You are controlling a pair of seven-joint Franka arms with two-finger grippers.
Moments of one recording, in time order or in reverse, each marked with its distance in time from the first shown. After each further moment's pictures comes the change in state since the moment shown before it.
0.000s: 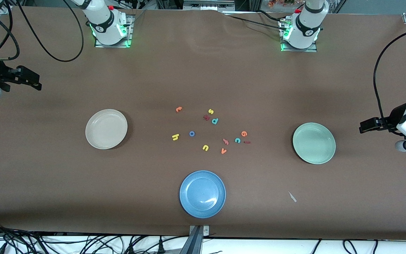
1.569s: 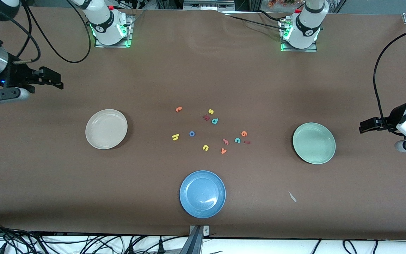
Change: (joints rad) left arm 0.000 0.000 0.000 0.000 0.000 0.000 0.000; right arm 0.017 0.048 0.066 0.002 0.090 -0.035 0.000
